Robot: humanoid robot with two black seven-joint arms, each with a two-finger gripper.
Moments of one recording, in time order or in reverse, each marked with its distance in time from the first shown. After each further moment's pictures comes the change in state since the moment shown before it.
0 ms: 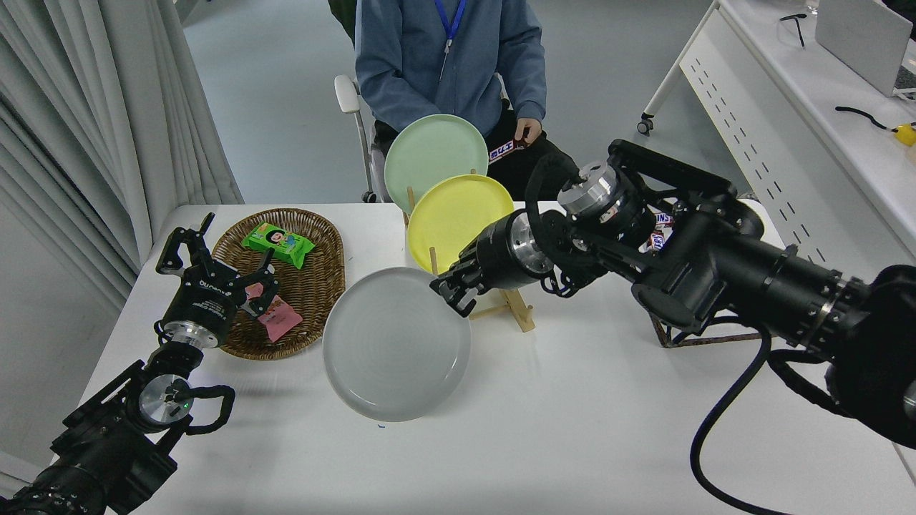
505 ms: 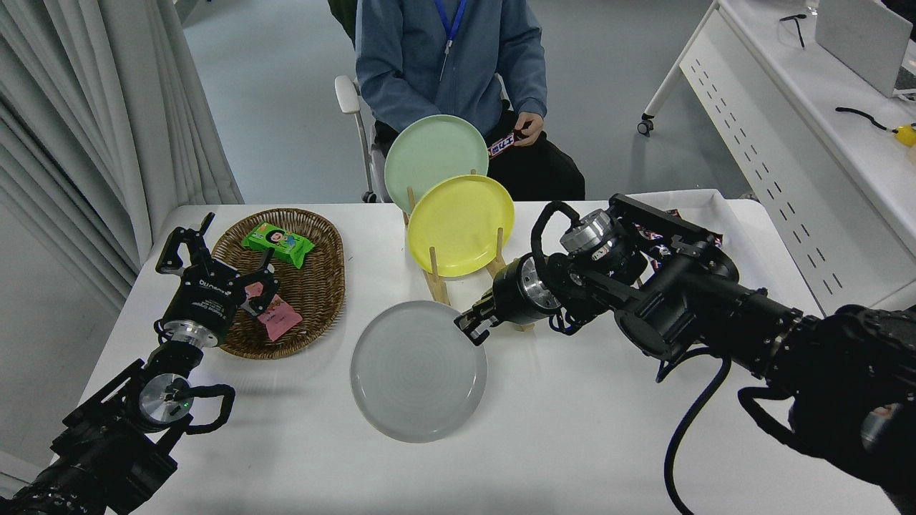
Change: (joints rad) left arm 0.000 0.000 0.000 -0.001 0.000 0.000 0.000; right arm -0.091 0.030 -0.009 -0.146 0.007 -0.001 0.002
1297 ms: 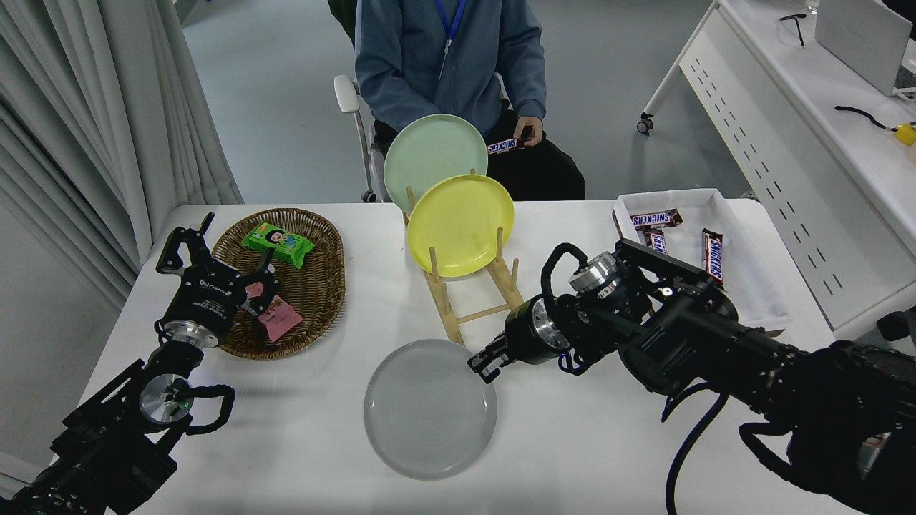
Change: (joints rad) left arm 0.000 0.000 0.000 0.000 0.000 0.000 0.000; right arm -0.090 0.003 -0.015 -0.001 0.047 0.000 0.005
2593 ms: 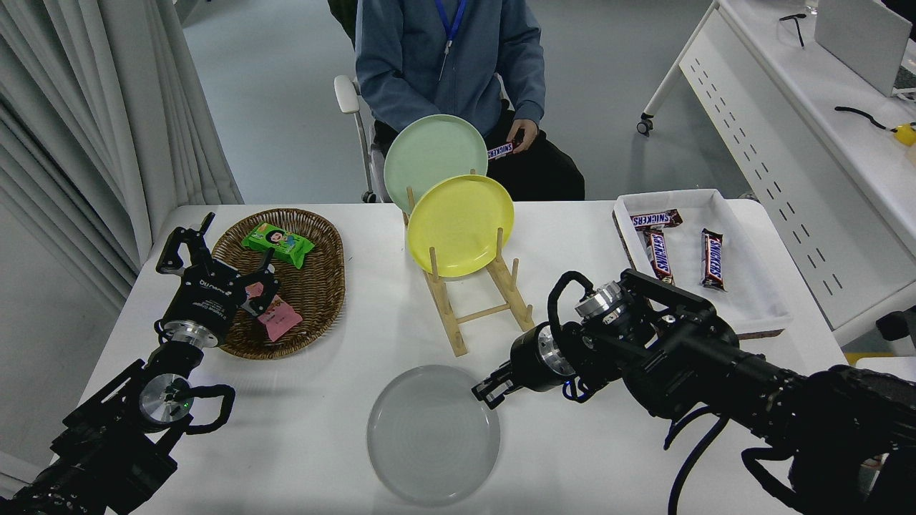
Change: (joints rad) left arm 0.000 0.000 0.000 0.000 0.000 0.000 0.000; right arm -0.055 0.000 0.000 -0.017 0.010 0.000 0.001
